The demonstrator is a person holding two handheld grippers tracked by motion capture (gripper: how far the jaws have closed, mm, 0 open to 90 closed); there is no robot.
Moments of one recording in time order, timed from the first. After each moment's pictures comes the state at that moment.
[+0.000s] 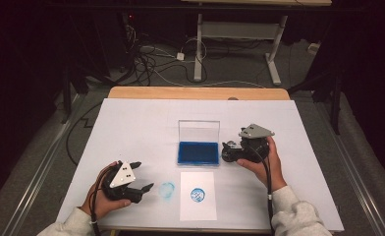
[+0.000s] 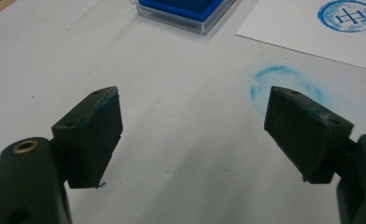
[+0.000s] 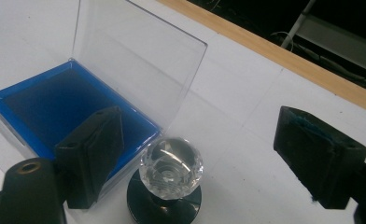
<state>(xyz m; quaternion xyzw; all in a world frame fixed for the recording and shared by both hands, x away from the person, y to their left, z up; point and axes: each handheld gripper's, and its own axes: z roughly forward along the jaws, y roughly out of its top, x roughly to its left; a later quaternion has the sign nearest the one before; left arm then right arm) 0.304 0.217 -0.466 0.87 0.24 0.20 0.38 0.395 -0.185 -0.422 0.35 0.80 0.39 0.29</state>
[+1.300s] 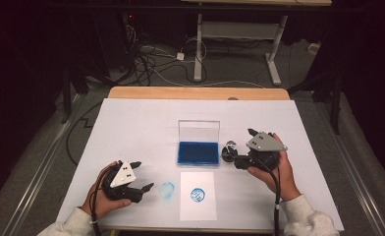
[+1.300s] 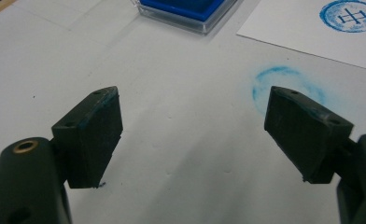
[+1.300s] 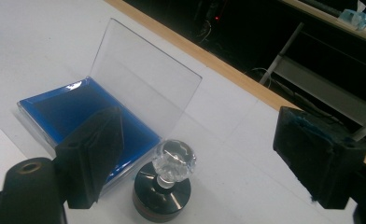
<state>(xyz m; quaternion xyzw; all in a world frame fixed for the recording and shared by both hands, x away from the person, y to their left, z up) 0.304 0.216 -0.466 0.87 0.24 0.20 0.37 0.353 -0.196 -0.399 0.30 0.78 0.41 0.35</state>
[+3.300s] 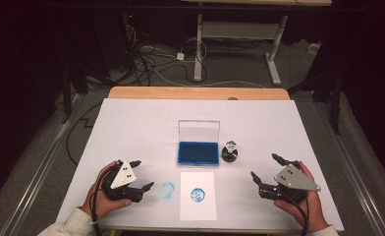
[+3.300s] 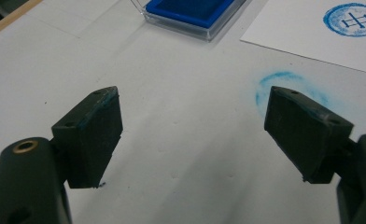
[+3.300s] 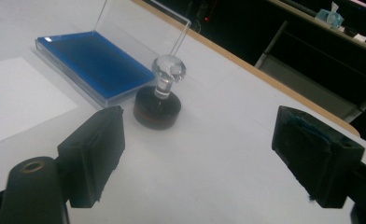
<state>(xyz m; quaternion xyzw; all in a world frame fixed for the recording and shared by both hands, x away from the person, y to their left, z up) 0.302 0.214 -0.463 0.87 0.24 0.22 0.37 0.284 -0.257 -0.432 0.30 0.77 0.41 0.38</state>
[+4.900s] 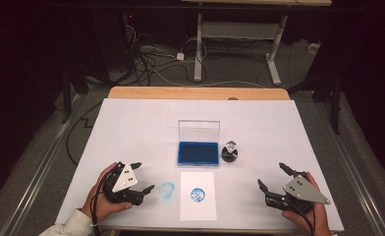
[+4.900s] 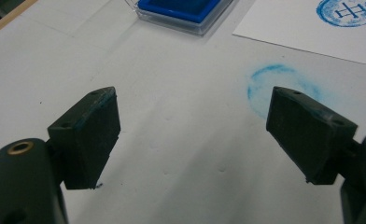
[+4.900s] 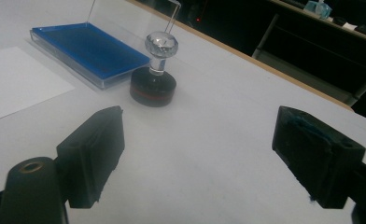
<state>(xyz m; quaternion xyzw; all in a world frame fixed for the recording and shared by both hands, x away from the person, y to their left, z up) 0.296 0.211 -0.465 0.87 0.23 0.23 0.36 0.268 -0.274 -0.453 0.32 0.75 0.43 0.38</state>
